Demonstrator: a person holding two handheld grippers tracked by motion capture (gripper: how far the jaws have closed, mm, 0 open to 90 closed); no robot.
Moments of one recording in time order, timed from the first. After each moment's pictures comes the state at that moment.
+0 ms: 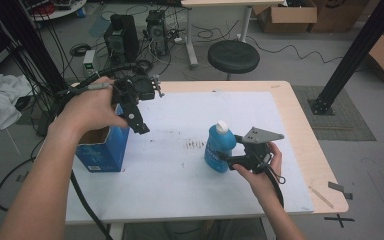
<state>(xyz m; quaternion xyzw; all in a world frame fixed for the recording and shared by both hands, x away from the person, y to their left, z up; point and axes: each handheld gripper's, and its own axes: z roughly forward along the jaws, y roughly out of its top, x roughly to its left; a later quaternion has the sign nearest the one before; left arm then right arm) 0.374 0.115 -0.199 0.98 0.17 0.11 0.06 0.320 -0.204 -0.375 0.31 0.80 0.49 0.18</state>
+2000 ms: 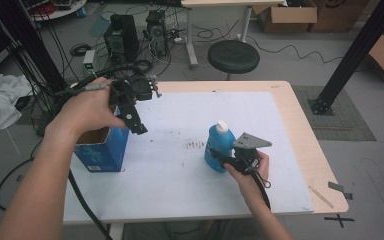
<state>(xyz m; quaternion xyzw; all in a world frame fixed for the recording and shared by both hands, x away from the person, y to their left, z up) 0.374 0.120 -0.200 0.98 0.17 0.10 0.06 0.328 -0.187 -0.409 0.32 0.78 0.50 0.19</state>
